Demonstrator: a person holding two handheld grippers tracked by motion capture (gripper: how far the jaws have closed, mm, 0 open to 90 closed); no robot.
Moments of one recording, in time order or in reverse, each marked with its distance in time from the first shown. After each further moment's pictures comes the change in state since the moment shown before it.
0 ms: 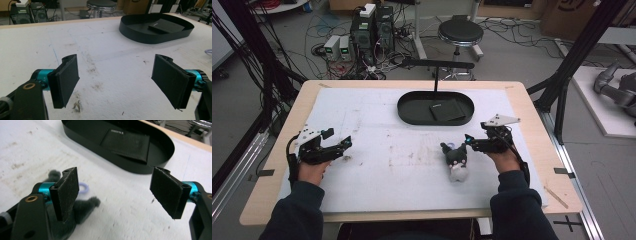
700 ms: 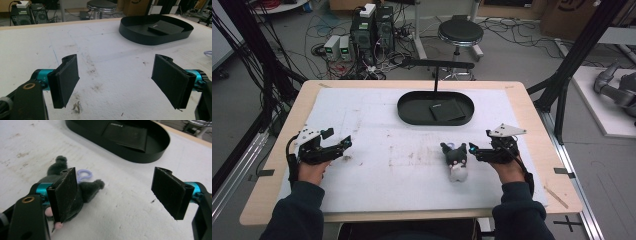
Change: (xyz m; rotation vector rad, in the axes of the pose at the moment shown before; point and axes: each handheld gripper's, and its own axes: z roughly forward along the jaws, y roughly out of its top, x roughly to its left) left arm 0.000 0.001 0.000 -0.008 0.001 0.002; right arm 0.012 -0.015 -0.021 0.006 -0.018 -0.003
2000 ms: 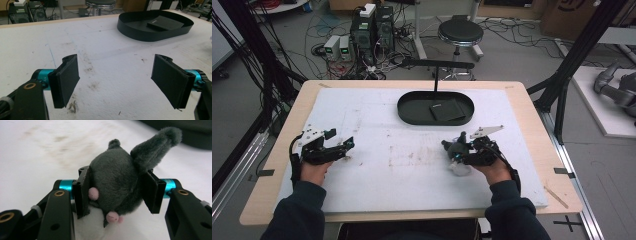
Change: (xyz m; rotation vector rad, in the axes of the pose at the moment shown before) left arm -0.005 0.000 0.004 0.023 -0.006 0.014; right arm 0.020 0.010 0.026 0.149 0.182 -0.013
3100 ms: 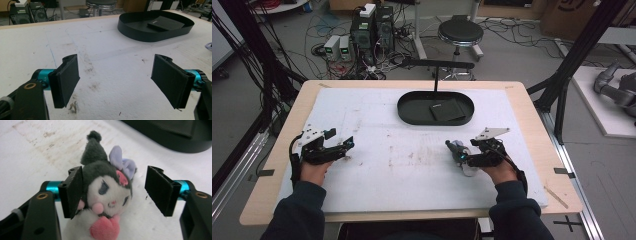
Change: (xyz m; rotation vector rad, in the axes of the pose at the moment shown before) left arm 0.000 0.001 -0.001 -0.006 0.004 0.003; right arm -0.003 -0.010 0.000 -0.008 -0.010 -0.035
